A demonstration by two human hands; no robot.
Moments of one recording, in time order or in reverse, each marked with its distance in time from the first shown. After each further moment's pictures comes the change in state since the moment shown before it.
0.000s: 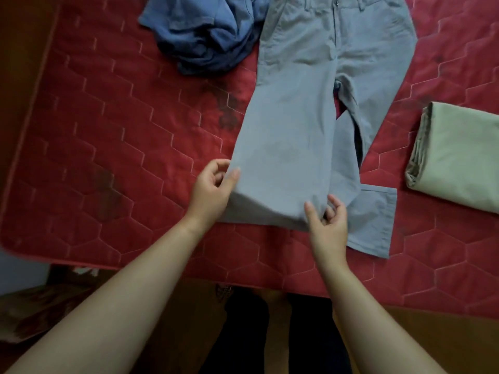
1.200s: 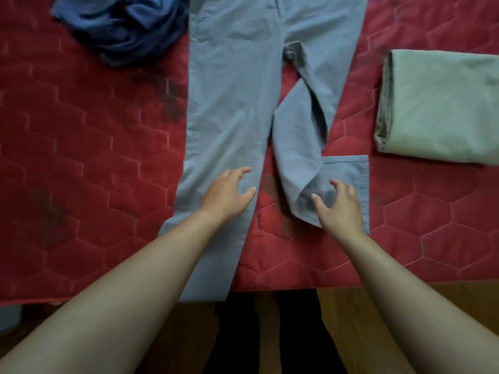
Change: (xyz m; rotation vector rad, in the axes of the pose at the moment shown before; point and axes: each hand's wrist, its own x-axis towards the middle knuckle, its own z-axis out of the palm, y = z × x) left_hand 0.019 -0.070 0.119 0.837 -0.382 0.055; right_hand 0.092 0.059 -0.108 -0.864 0.014 -0.088
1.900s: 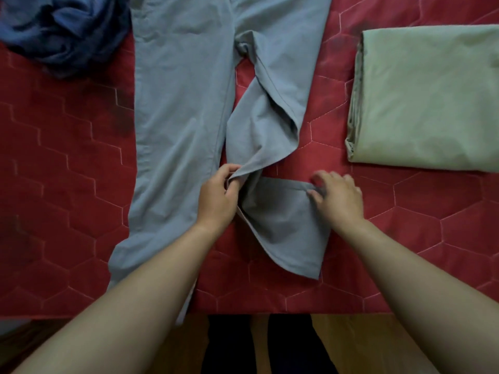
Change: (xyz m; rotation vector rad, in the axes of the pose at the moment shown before) left_hand 0.056 0.086 0.067 -0.285 0.269 -0.095; right_hand 0.113 0.077 -0.030 -0.330 -0.131 -0.211
